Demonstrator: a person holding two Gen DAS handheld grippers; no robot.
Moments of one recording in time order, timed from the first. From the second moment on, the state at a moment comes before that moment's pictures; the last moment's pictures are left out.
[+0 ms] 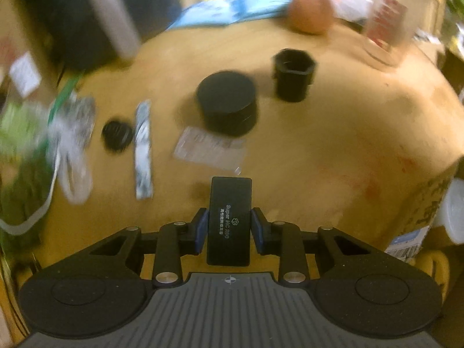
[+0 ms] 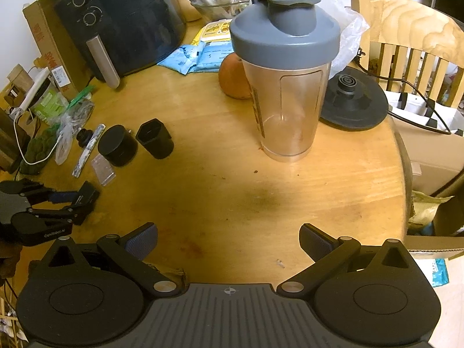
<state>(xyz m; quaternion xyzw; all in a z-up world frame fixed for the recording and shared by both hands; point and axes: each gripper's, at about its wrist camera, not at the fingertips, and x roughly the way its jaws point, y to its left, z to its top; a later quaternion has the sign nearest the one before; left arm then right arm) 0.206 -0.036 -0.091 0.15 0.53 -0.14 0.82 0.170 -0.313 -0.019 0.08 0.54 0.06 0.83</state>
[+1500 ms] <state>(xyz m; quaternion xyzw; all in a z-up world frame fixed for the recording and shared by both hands) 0.104 0.010 -0.005 -0.08 0.47 -0.07 0.88 0.247 -0.222 -0.047 -0.09 0.42 0.24 0.87</state>
